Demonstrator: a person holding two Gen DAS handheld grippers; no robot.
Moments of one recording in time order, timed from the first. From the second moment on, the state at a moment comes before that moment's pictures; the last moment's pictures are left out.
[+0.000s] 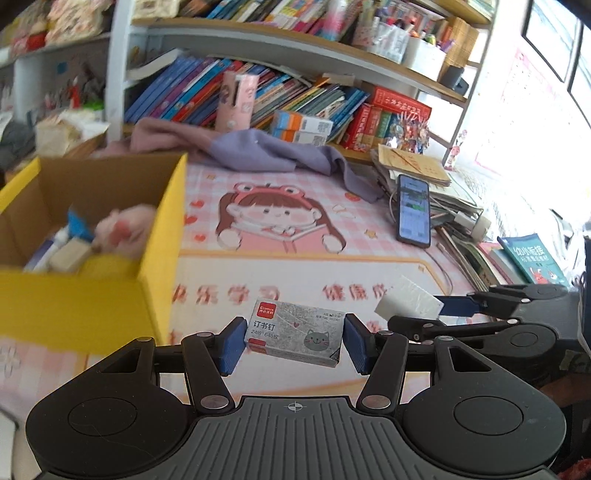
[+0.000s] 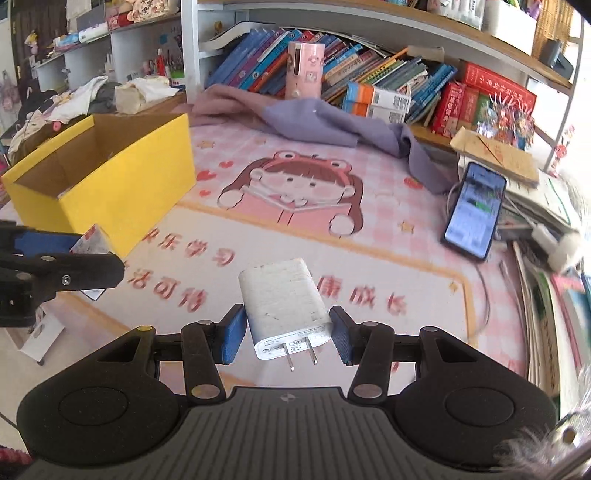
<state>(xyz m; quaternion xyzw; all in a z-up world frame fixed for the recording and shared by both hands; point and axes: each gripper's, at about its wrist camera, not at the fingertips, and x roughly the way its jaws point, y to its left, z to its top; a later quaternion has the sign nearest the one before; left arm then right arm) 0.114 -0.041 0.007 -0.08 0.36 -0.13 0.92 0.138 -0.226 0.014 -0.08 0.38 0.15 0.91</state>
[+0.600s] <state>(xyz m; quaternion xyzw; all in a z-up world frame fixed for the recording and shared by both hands) 0.041 0.020 0.009 -0.04 0.34 -0.12 0.93 0.058 -0.156 0.025 -0.11 0.35 0.17 0.91</state>
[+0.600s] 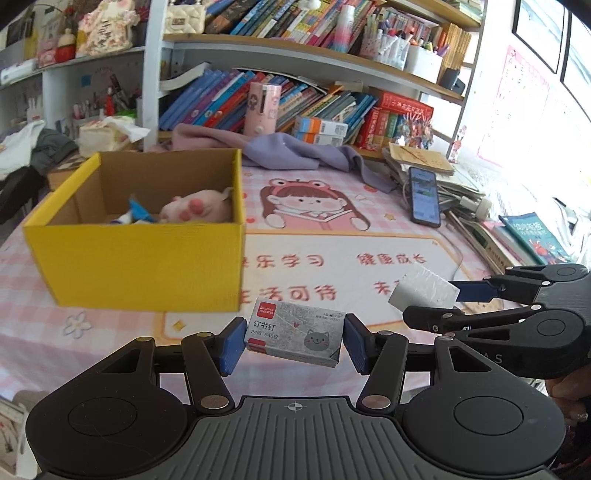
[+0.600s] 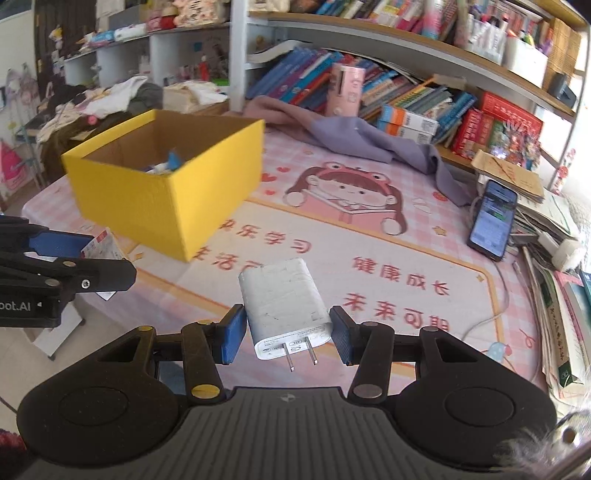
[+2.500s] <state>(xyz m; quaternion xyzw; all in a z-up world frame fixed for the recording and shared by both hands) 0.081 0.156 0.063 -0.05 0.27 0.00 0.96 0.120 -0.013 0.075 -0.14 0.25 0.33 0.90</state>
